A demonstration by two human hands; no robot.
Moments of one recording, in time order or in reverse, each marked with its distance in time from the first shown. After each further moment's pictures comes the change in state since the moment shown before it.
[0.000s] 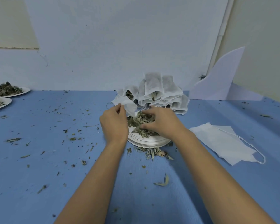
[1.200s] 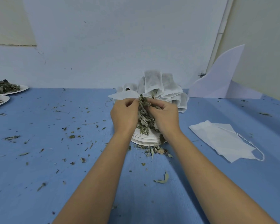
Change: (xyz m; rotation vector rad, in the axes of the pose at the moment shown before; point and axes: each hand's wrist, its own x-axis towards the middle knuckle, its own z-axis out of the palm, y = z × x) left_hand -0.003 0.025 0.009 -0.127 -0.164 -0.047; right_hand 0.001 -0.004 0.021 0.987 0.422 0.035
